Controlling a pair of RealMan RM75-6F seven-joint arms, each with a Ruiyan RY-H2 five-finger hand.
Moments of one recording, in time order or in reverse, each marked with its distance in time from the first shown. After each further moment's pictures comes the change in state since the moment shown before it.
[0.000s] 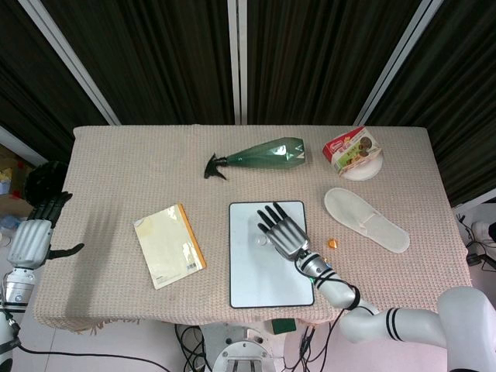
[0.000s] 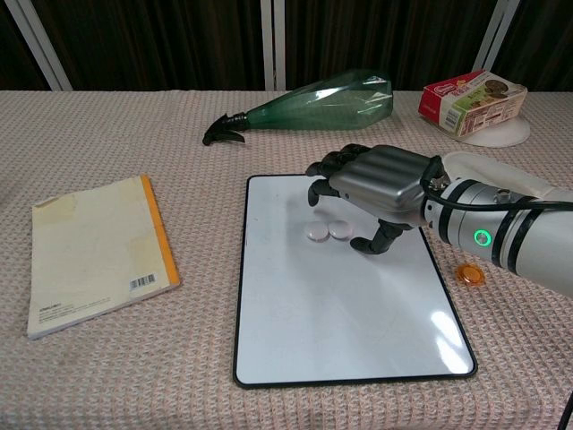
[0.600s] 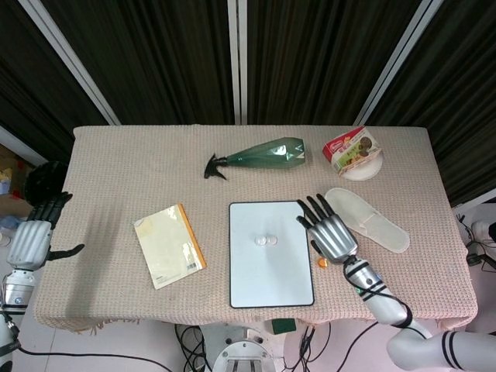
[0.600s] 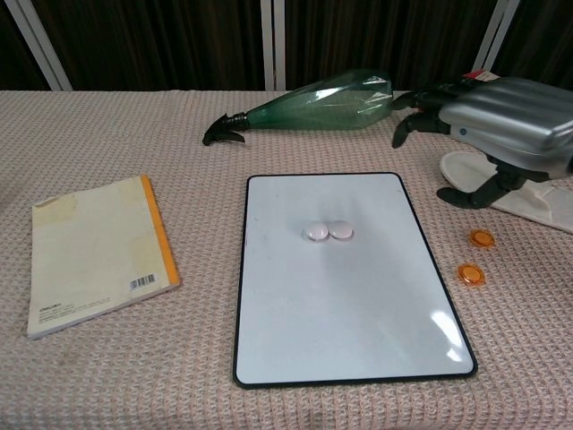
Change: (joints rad) left arm 0.008 0.007 0.002 -0.023 0.011 0.027 0.016; right arm -0.184 0.313 -0.088 -0.250 -0.178 0.237 0.124
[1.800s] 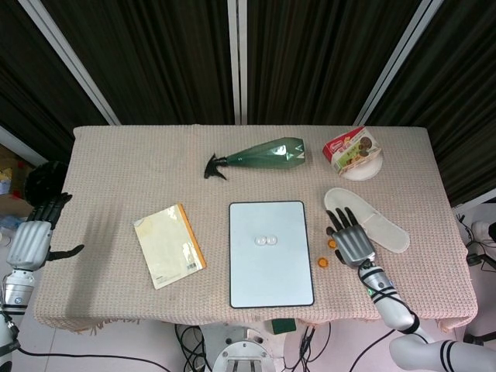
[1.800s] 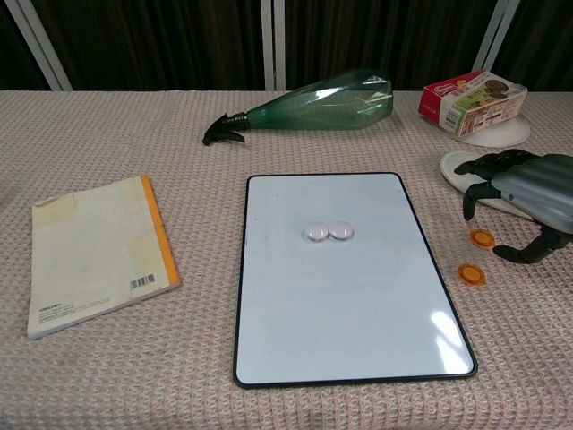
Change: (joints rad) left arm -0.001 0.007 0.001 -0.006 -0.008 -0.015 0.001; right arm -0.108 -0.115 0.016 0.227 0.090 -0.086 0.023
